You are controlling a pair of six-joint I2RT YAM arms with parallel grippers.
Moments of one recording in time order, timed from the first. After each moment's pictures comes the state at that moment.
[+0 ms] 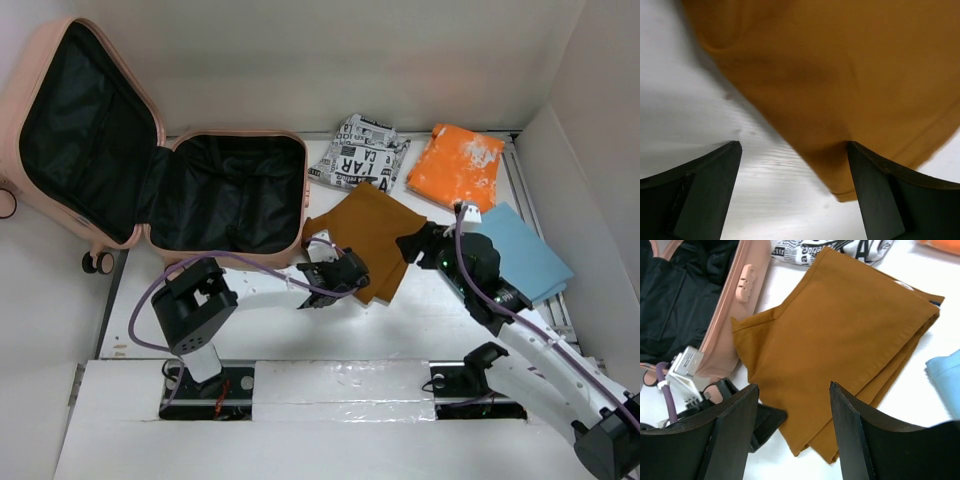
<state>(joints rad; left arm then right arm) -1.07 1.67 0.93 -0.31 -0.49 -1.28 0.49 0.76 0.54 -0.05 0.10 0.56</state>
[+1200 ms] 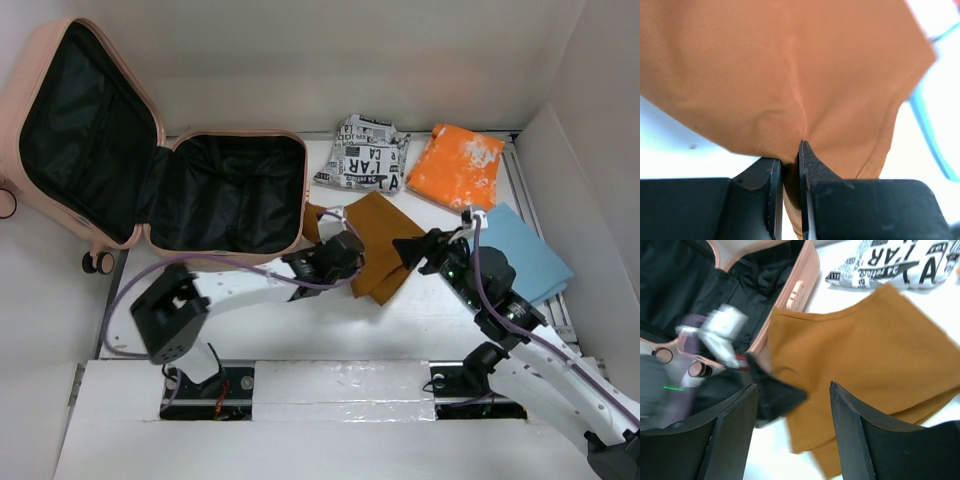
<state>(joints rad) -1.03 1.62 0.98 -0.13 -0.46 -0.96 0.62 0.62 0.55 -0.04 0.12 0.56</state>
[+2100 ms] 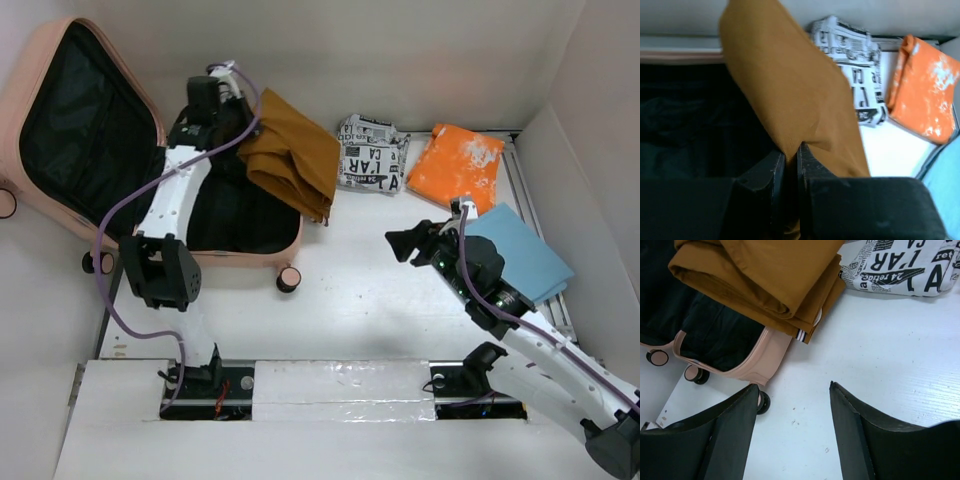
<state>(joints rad) -0.16 1.84 1.93 -0.54 0.24 -0.32 0.62 0.73 0.59 0.04 0.11 0.54</state>
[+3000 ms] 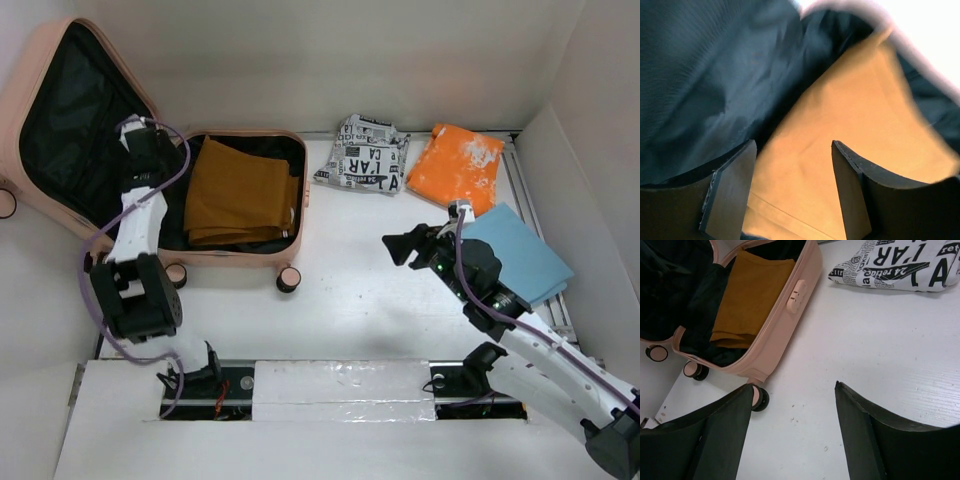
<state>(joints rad) 0.22 1.66 1.36 -0.29 -0.08 -0.42 0.62 0.73 0.54 0.08 0.10 0.54</state>
